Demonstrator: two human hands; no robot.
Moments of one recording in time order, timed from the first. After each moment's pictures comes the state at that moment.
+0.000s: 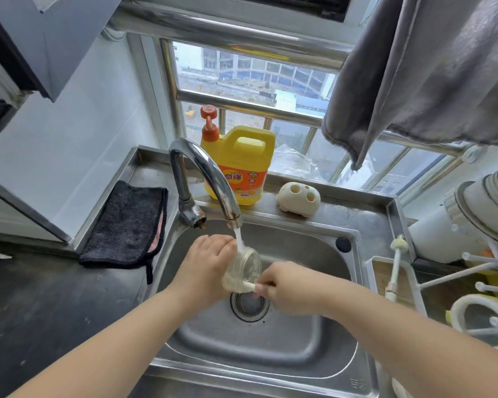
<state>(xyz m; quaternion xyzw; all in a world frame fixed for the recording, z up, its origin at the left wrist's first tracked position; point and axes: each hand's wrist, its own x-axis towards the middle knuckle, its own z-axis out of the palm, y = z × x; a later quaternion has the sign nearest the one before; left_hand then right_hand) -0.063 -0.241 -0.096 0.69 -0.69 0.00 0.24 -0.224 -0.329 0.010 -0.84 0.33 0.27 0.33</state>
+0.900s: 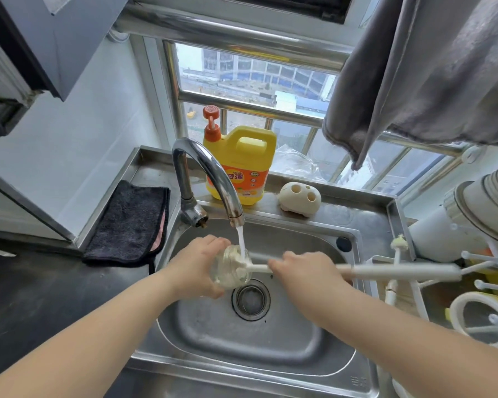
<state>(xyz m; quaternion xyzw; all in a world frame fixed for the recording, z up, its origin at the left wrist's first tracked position) -0.042 -0.235 -0.075 0.73 -0.60 -0.26 0.16 -0.233 -0.325 0.018 -0.95 0.23 0.20 0.00</state>
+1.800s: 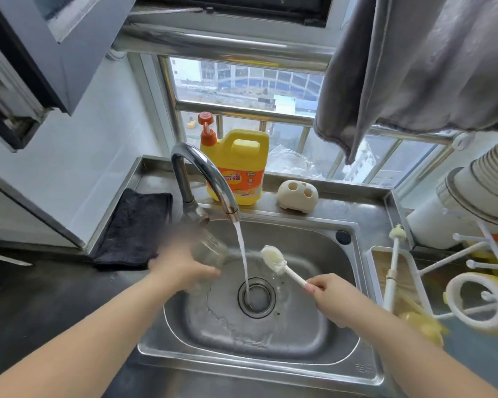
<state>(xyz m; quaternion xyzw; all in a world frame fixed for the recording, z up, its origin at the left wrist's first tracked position) -0.042 -0.218 -0.039 0.88 -0.34 -0.31 0.11 -0.295 -0.323 -0.014 -0.74 0.53 0.14 0.40</state>
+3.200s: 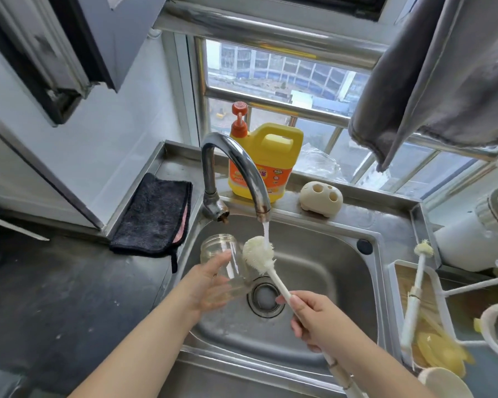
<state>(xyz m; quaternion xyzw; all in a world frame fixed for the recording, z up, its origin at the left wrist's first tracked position) -0.068 -0.193 -0.061 0.65 0.01 -0.58 0.49 -0.264 -0.281 -0.035 -0.61 0.48 0.05 0.63</state>
